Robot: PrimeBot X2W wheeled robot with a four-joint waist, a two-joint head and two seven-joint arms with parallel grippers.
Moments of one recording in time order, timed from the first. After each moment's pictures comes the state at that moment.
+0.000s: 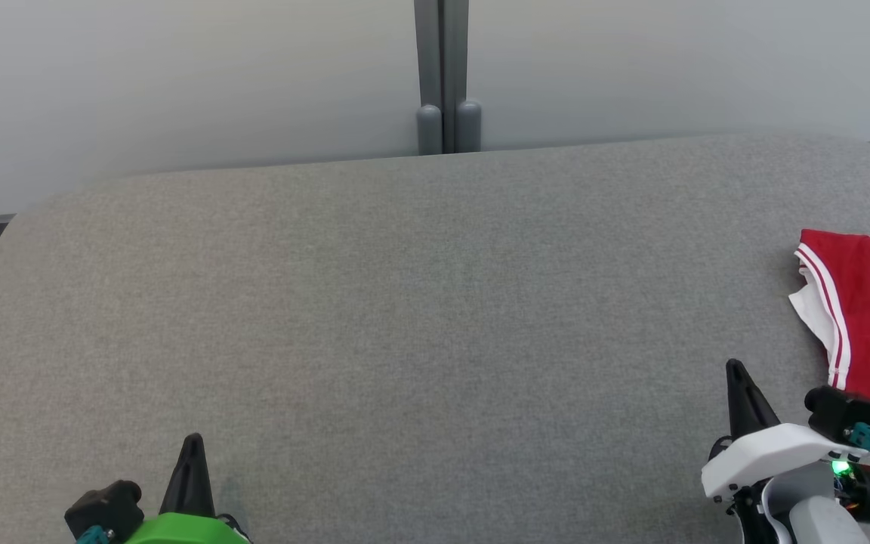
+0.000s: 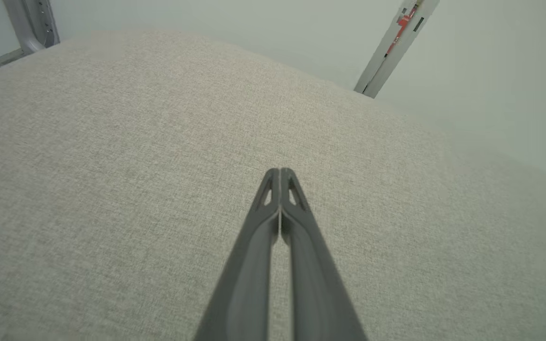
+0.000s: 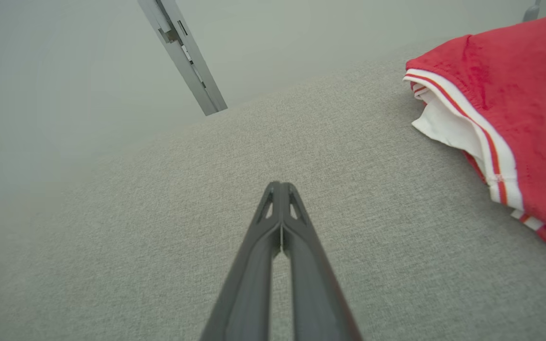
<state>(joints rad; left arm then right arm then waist) 0.01 0.04 0.00 0.38 -0.43 -0.10 -0.19 -0.15 -0.04 -0.08 0.45 0.39 0.13 -0.19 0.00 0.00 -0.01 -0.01</state>
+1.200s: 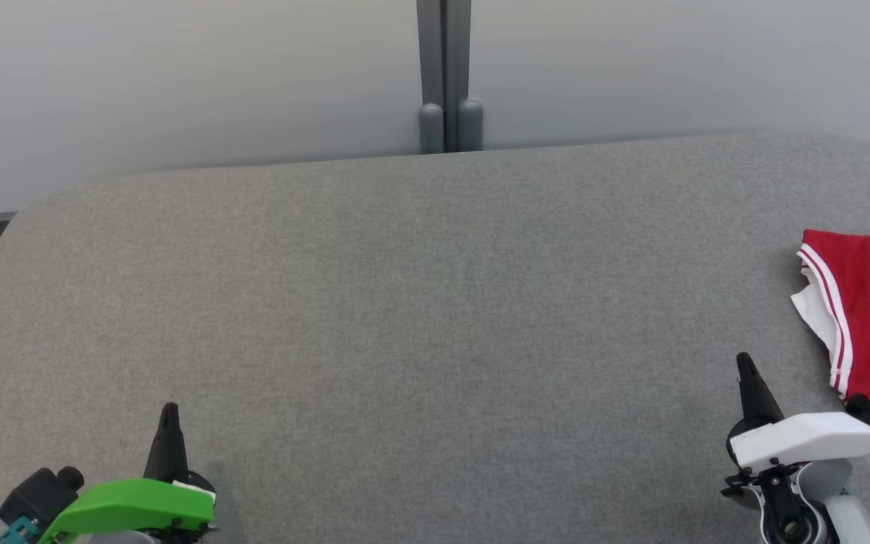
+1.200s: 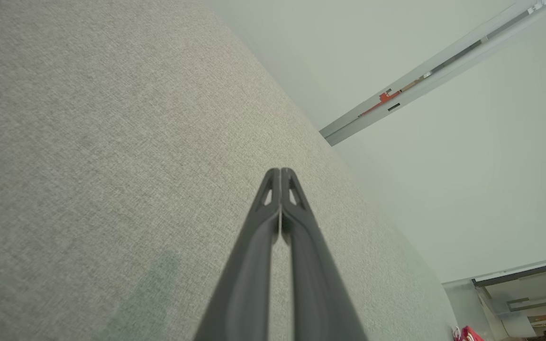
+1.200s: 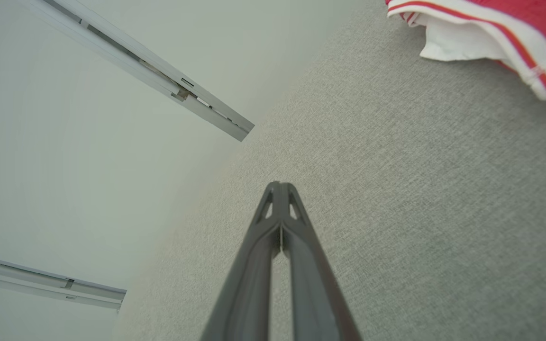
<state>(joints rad) -0.03 0.04 0.04 0.30 -0.94 -0.10 -0.06 -0.14 -0.04 -0.09 0.36 0.92 0.13 -0.06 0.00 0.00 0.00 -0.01</state>
